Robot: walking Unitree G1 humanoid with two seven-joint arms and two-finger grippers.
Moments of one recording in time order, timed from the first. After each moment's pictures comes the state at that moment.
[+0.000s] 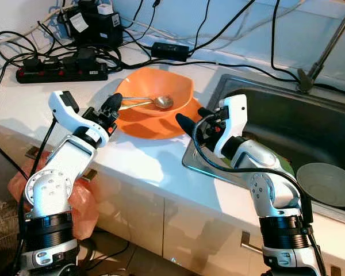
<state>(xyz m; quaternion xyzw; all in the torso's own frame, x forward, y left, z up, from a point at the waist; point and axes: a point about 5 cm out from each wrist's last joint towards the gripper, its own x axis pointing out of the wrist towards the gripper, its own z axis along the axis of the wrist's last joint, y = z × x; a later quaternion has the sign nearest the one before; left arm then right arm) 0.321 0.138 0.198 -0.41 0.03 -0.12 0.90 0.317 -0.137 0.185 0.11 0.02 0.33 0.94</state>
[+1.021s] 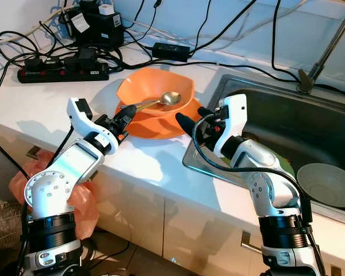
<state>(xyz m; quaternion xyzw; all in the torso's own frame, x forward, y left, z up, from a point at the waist) 0.315 0.121 0.191 -0.46 0.11 -0.16 0.87 0.318 -0.137 0.185 0.11 0.02 0.33 0.94</state>
